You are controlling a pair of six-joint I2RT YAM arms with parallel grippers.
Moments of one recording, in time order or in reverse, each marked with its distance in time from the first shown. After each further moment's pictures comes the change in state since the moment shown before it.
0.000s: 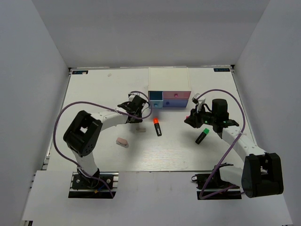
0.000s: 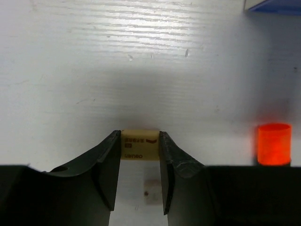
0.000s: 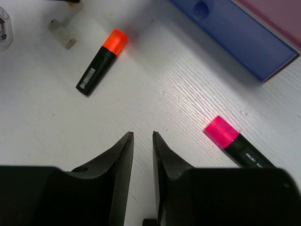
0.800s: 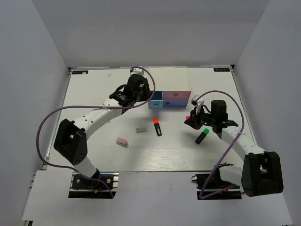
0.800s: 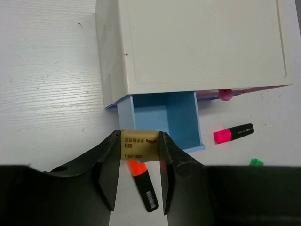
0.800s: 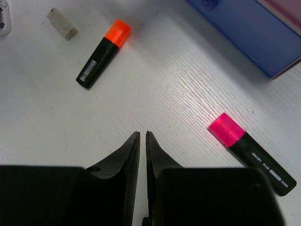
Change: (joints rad) left arm -0.002 -0.172 0.247 0.057 0.137 0.018; right arm 0.006 0.012 -0.016 -0.002 -0.007 -0.034
